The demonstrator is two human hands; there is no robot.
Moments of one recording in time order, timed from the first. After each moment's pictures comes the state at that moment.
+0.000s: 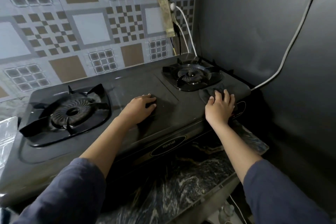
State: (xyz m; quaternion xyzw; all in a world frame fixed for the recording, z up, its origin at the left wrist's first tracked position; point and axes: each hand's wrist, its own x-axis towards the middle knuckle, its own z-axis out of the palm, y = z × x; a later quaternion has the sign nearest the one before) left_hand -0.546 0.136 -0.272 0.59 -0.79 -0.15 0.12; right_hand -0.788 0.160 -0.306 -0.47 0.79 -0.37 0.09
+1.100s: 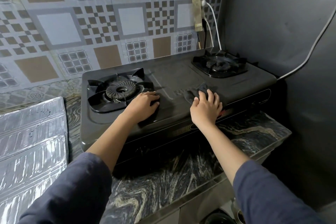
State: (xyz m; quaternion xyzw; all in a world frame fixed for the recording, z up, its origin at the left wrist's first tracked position) left_hand -0.428 0.214 -0.279 0.57 -0.80 -0.09 0.14; right_hand -0.622 0.236 -0.309 -0.55 0.76 -0.33 0.08
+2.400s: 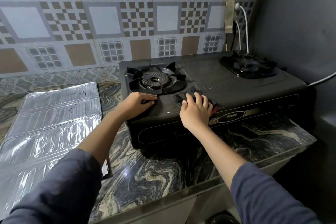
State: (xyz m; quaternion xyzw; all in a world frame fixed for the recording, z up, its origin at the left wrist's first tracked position) left_hand -0.311 0.283 -0.275 0.56 -0.78 -0.14 0.23; right_hand -0.509 0.290 -0.302 -0.67 0.70 -0.23 0.05
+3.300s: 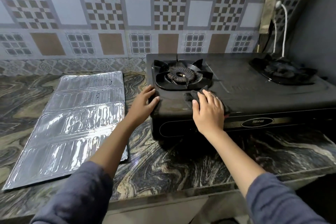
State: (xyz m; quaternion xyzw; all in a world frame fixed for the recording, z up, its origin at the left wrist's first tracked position) left_hand -0.280 0.320 -0.312 0.64 -0.63 -0.19 0.40; right_hand -0.486 0.297 -0.312 -0.75 0.60 -0.28 0.00
